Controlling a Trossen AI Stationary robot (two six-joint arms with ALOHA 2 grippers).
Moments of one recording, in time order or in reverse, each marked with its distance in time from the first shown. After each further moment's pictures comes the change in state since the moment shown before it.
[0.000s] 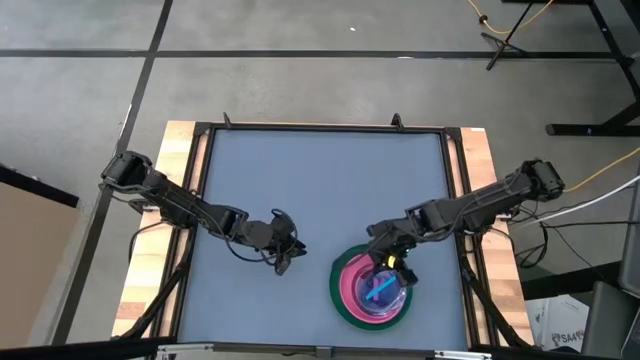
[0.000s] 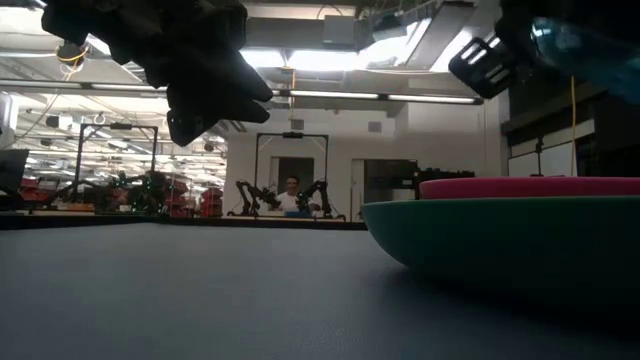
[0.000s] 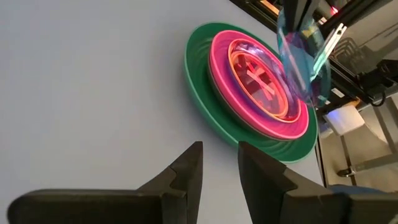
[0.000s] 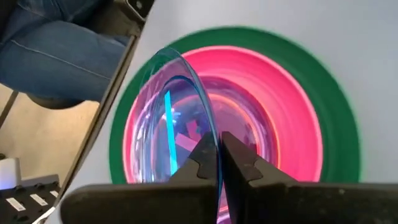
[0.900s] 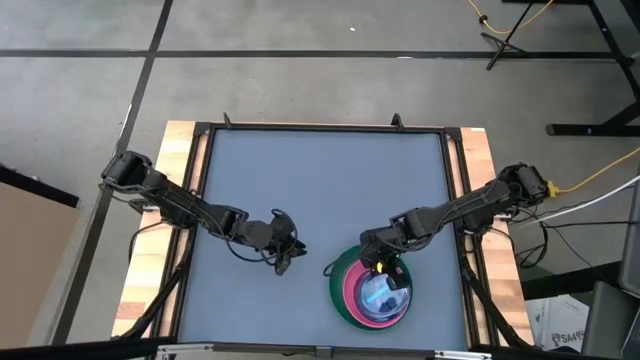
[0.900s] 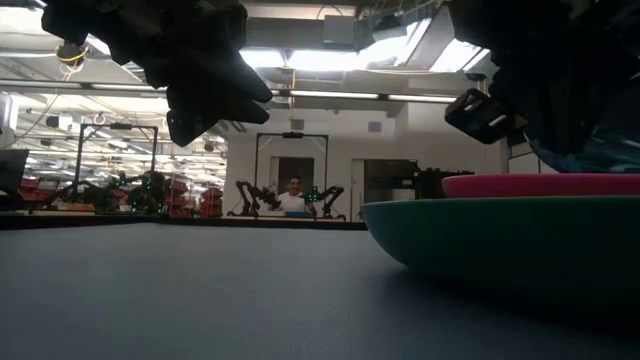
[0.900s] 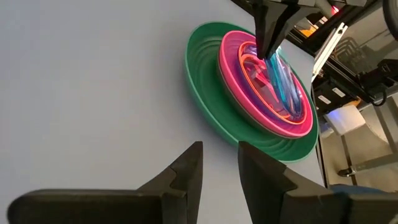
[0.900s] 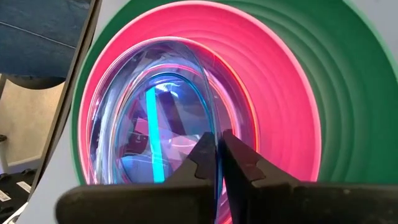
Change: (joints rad) left arm 0.000 0.000 0.000 -0.003 0.000 0.000; right arm 0.000 0.153 -0.001 0.004 -0.002 0.000
